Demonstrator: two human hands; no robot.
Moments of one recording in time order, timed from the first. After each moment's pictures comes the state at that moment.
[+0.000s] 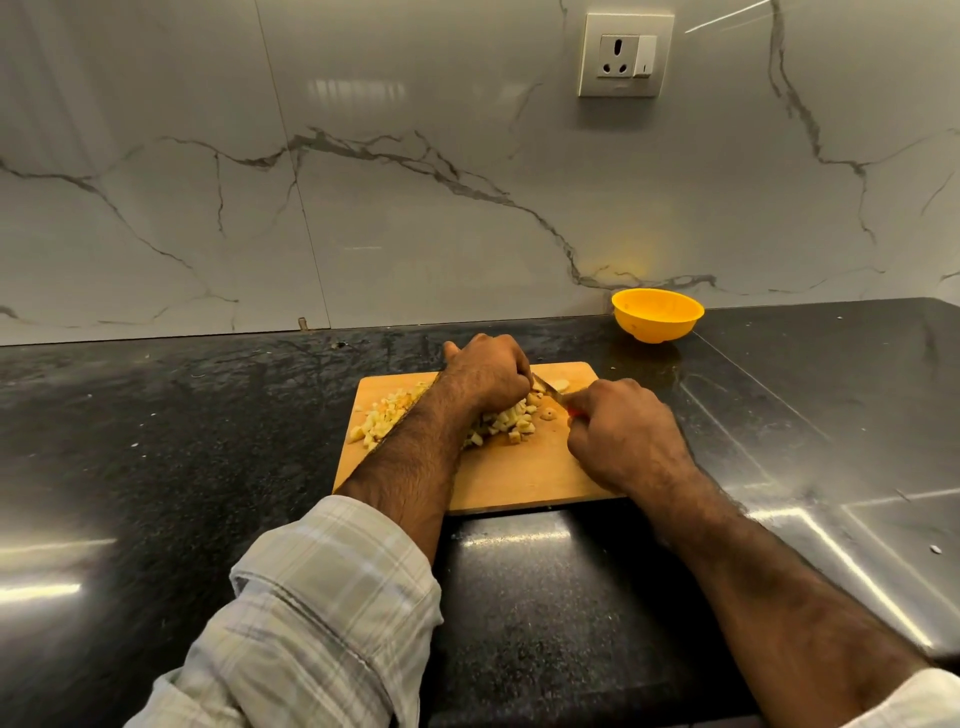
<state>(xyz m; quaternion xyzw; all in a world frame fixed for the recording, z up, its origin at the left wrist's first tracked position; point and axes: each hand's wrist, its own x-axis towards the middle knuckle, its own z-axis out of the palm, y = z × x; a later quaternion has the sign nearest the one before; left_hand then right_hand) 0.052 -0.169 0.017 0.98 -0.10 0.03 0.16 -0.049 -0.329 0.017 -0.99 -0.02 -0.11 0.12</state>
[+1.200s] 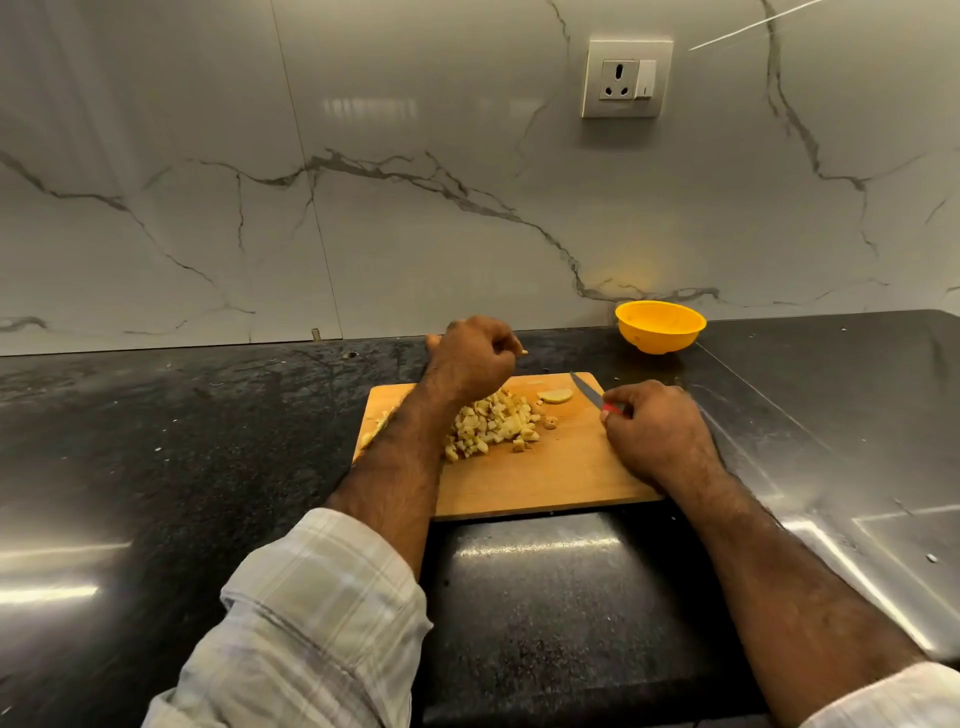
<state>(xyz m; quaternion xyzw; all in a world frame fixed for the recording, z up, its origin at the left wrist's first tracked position) 0.049 -0.140 0.029 0.93 -0.12 0.18 0.31 -0.033 -0.369 0.005 -0.96 0.03 -0.15 0.22</state>
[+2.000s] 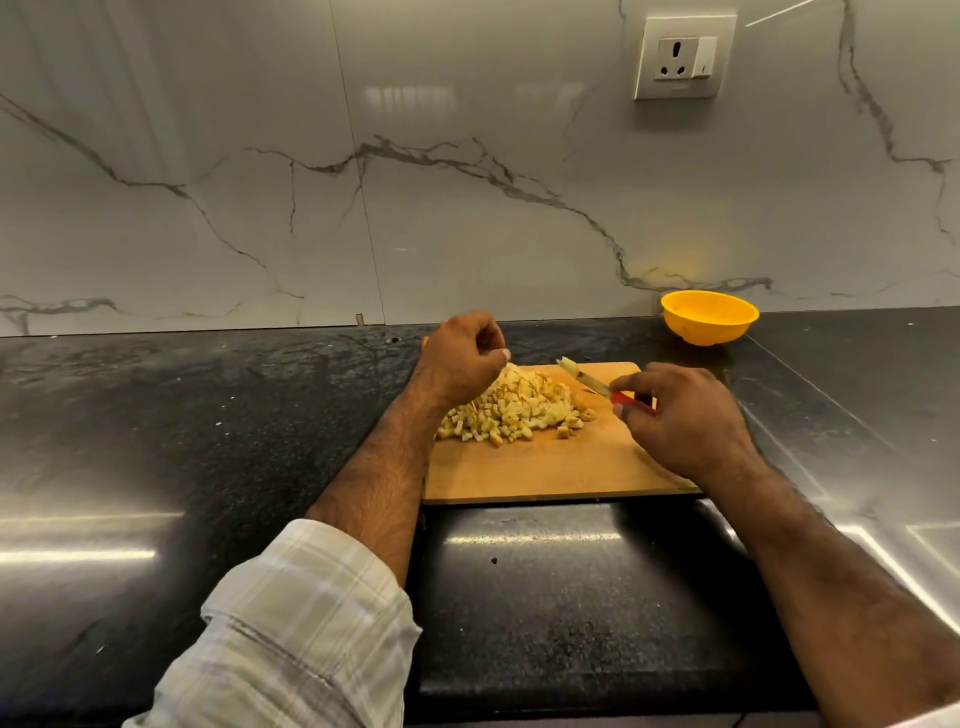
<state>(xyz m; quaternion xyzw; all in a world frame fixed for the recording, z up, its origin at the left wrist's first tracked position) 0.027 -0.074 0.013 0.90 -0.12 0.21 0.36 -0.036 -0.352 0.004 -0.95 -0.11 -0.22 0.20</state>
